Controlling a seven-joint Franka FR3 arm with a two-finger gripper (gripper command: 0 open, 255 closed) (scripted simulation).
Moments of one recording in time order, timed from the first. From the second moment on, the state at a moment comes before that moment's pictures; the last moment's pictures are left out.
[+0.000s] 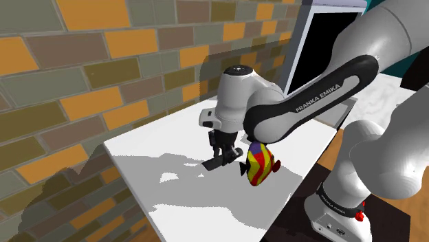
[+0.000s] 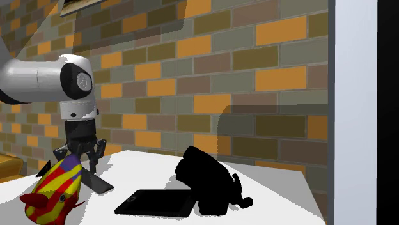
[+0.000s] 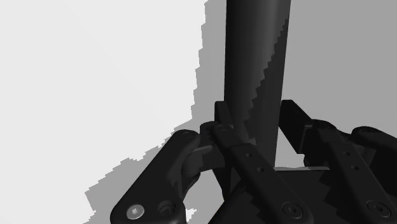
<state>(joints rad) 0.48 -0.28 0.12 -2.63 -0.01 2.42 -0.89</state>
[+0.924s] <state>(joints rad) 0.47 -0.24 0.13 -2.65 -0.02 2.48 -0.88</state>
